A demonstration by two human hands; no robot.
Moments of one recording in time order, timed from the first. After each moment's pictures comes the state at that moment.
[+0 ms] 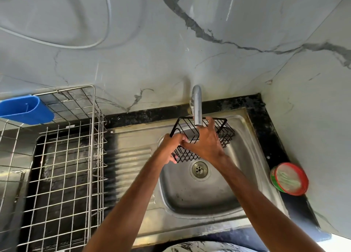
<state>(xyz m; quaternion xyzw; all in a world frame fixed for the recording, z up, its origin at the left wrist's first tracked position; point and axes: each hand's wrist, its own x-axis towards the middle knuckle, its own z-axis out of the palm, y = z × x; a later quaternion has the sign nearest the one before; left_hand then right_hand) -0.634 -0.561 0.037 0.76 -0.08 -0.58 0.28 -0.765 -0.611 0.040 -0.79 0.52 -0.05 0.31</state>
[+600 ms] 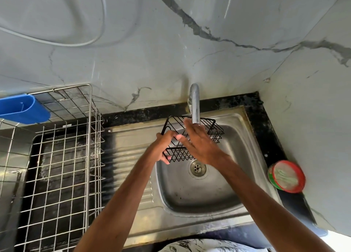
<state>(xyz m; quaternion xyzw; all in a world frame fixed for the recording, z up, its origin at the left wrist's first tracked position) -0.617 -0.557 0.038 0.77 -0.08 -0.59 0.24 -0.772 -0.606 0.041 -0.86 0.38 0.02 0.35</state>
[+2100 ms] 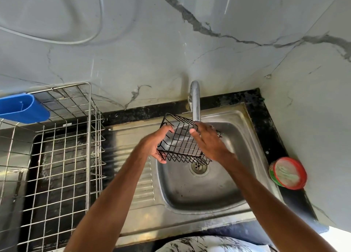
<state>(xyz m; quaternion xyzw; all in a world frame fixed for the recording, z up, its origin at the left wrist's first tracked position) -0.590 -0.562 0.029 0.75 -0.06 -0.64 0.16 -0.791 -0.618 0.012 -0.78 0.47 0.01 0.40</state>
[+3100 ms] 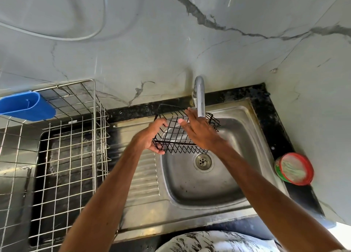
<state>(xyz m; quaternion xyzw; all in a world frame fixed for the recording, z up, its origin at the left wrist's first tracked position) -0.552 -0.552 0.026 0.75 -0.06 -0.63 0.22 -0.746 -0.625 0.021 -0.84 0.40 0.00 0.36</state>
